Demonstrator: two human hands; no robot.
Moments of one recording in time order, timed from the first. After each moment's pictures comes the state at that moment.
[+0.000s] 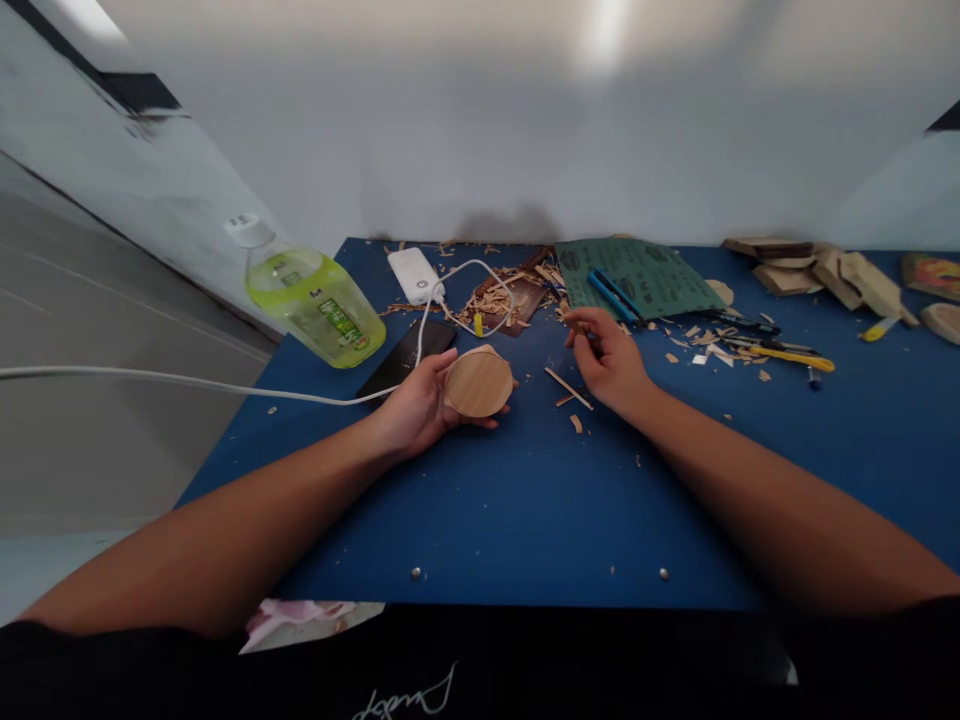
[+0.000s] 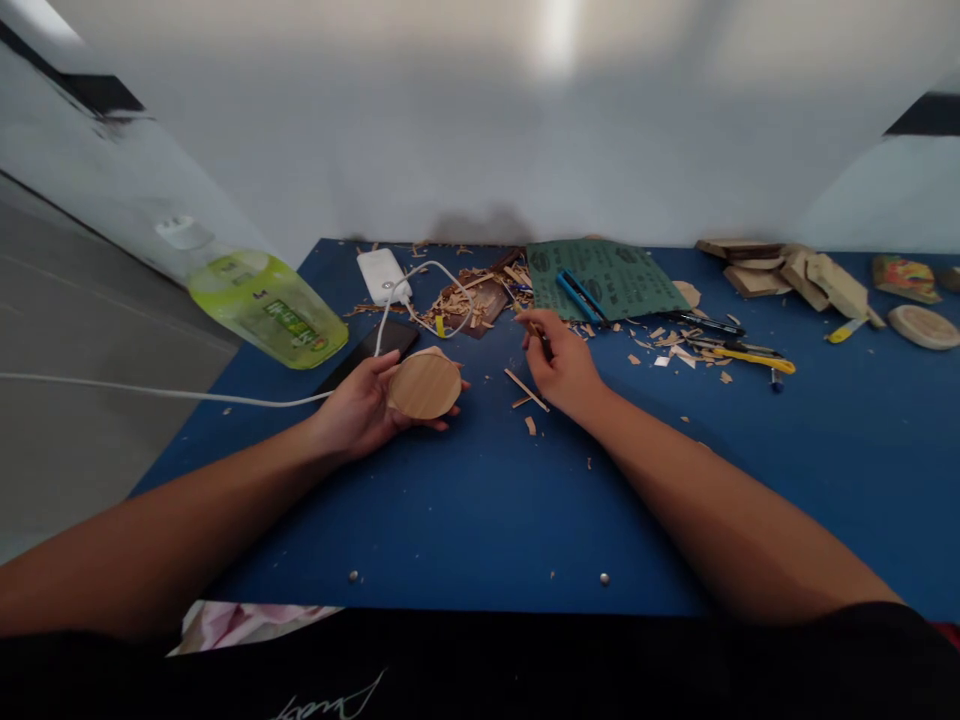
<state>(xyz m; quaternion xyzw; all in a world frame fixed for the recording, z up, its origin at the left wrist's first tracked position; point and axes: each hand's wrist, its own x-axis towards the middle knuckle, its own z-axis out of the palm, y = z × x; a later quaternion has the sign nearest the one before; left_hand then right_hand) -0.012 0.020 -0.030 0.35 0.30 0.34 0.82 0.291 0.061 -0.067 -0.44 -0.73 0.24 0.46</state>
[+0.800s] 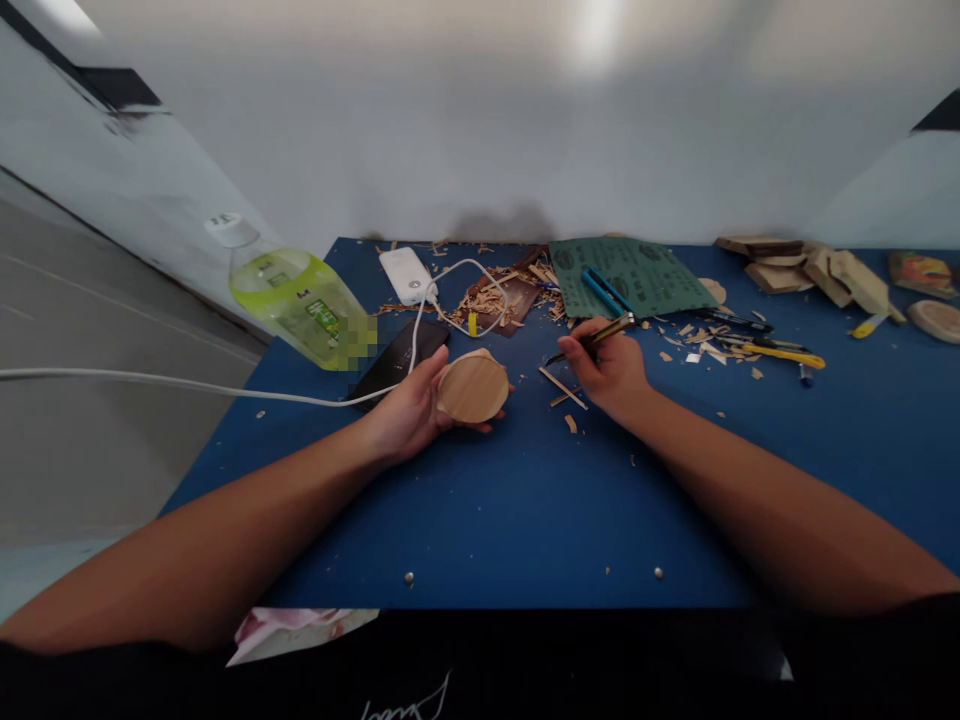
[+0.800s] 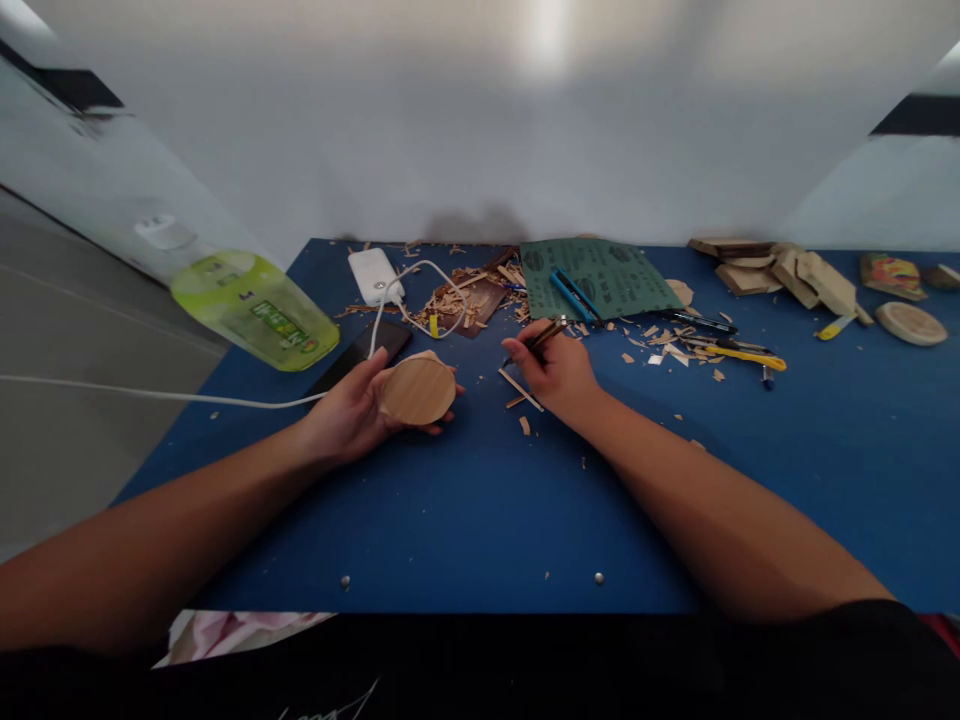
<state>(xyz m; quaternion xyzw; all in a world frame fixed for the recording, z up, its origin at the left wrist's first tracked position) -0.014 0.016 -0.029 0.39 0.28 0.32 0.82 0.286 0.046 -0.048 -0.49 -0.73 0.17 0.45</state>
